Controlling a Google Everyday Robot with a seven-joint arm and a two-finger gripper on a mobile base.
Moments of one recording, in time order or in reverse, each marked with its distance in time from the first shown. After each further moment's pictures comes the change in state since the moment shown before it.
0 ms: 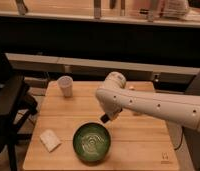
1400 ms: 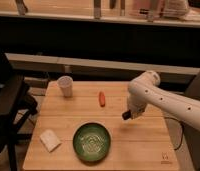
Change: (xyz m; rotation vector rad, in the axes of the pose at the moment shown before) arm 0.105 0.056 0.019 -0.025 -0.044 0.207
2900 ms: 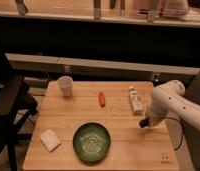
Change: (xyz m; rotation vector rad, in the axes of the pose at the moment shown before) arm 0.092 0.070 0.022 -0.044 -0.035 0.126
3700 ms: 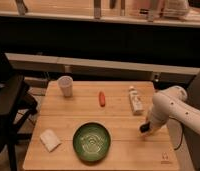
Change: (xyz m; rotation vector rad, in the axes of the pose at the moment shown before) arm 0.004 0.026 0.016 -0.021 -0.018 0.008
